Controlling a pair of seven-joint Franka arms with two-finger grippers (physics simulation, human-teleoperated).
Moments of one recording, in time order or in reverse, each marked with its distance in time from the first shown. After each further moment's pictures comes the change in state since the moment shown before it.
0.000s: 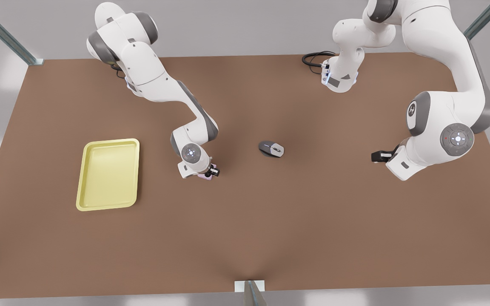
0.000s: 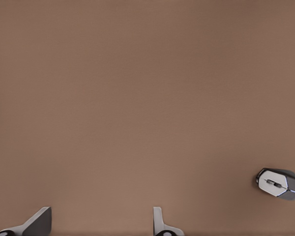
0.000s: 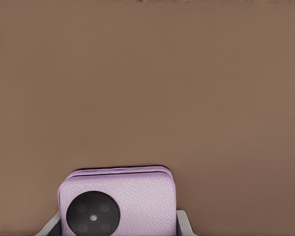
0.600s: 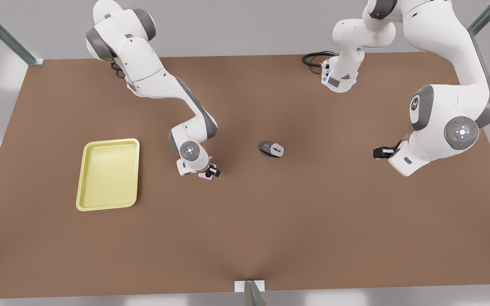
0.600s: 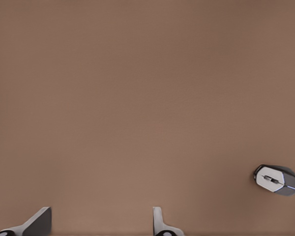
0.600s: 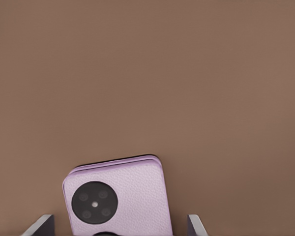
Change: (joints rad) left arm 0.000 -0.022 0.000 -0.001 0.000 -0.021 -0.007; right arm 0.001 -0.032 -0.002 -0.015 -0.005 -0.009 0.087
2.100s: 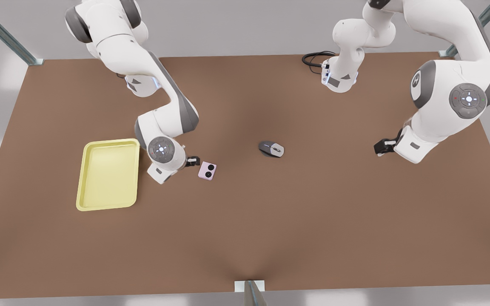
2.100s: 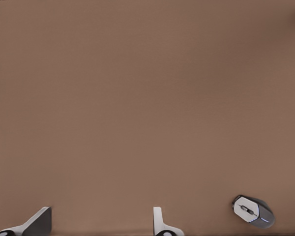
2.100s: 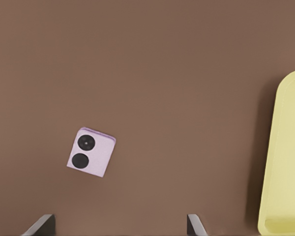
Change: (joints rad) left arm -0.003 -0.087 -0.036 0.002 0.008 0.040 -0.173; right arm -0.057 -0.177 -0.065 0.276 -0.084 -0.602 -0.516
